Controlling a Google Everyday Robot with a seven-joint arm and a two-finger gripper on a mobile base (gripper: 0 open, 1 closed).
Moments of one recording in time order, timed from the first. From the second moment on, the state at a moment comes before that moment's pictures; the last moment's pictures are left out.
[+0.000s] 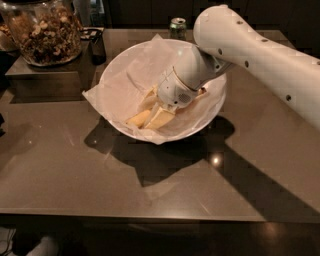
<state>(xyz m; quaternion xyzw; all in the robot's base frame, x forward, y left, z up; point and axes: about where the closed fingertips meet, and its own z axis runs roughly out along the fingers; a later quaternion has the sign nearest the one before) 0.551 0.022 0.836 -0.75 0.57 0.21 0.25</state>
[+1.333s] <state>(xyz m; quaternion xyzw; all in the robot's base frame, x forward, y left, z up) 0.546 0.006 0.924 -0.76 0.57 0.13 0.28</state>
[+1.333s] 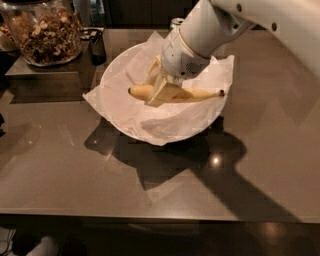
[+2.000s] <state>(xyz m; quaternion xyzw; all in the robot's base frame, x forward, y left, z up) 0.499 -0.018 1.009 -0.76 0.55 0.15 0.33</state>
